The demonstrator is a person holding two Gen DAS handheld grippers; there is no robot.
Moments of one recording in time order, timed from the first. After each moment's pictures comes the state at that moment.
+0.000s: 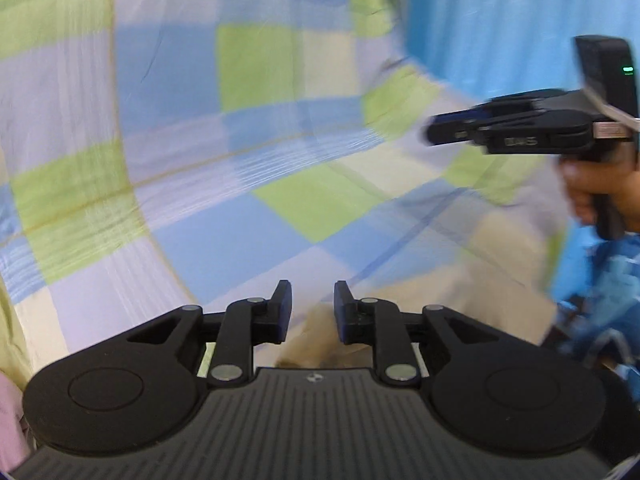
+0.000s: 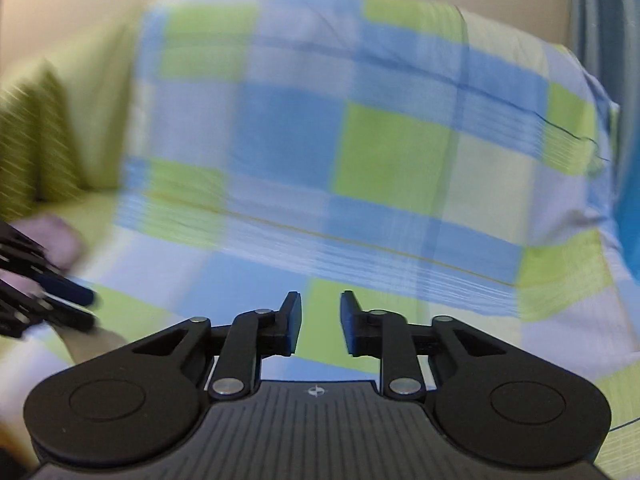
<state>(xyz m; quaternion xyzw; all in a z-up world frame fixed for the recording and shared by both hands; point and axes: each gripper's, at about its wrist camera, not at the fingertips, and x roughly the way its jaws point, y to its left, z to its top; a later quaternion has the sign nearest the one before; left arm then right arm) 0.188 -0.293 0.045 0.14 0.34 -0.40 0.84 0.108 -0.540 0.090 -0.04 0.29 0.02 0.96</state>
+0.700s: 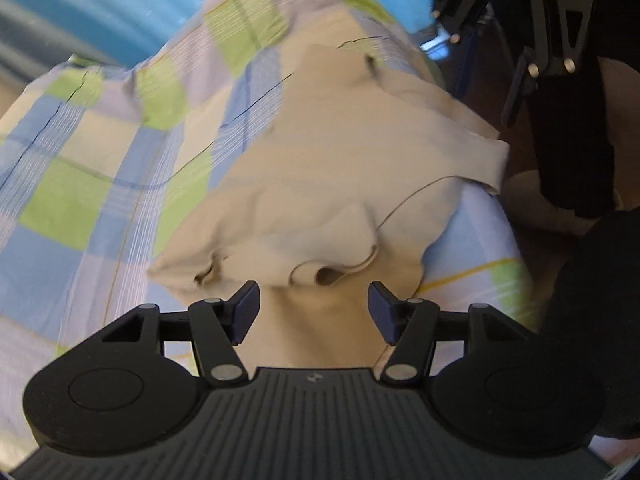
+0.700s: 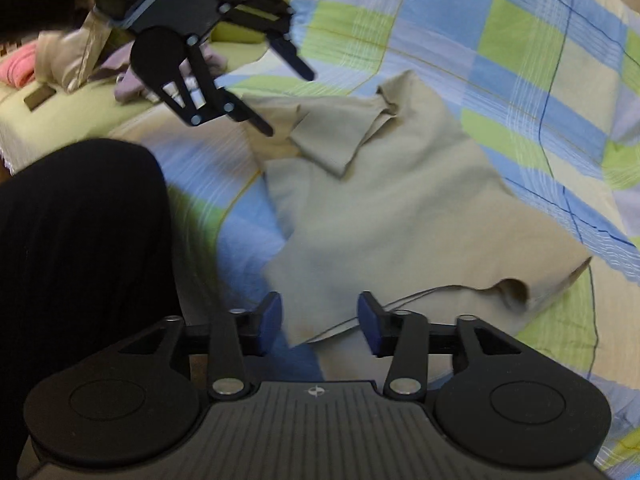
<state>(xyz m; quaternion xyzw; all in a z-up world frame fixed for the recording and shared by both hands) 0.057 -0.250 -0.041 0.56 0.05 -0.57 0.60 -0.113 -0.402 -0.067 -0.12 0.38 0.12 0.91</state>
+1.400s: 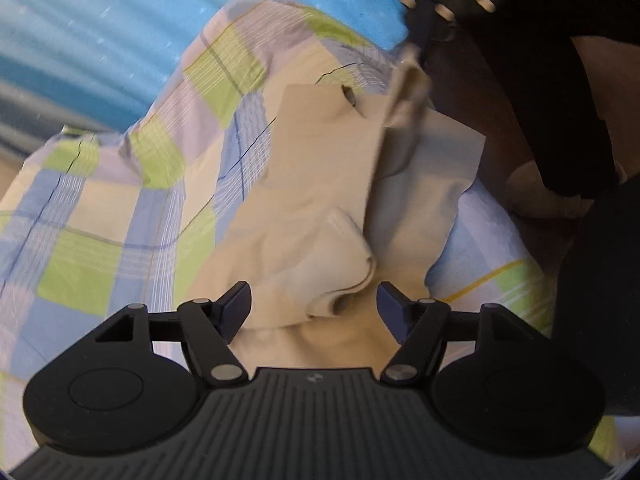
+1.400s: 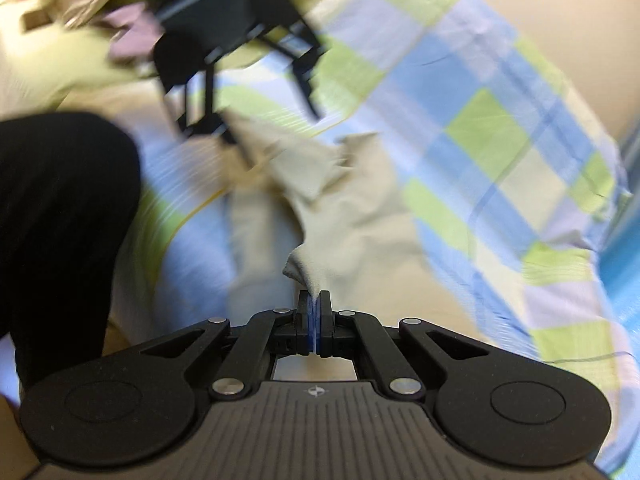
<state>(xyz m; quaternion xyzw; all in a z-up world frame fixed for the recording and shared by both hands) 0.046 -0.251 -0.043 0.58 -0.04 -0.59 0.56 -0.136 -0.387 -0.030 -0.28 0.31 0.04 0.91</state>
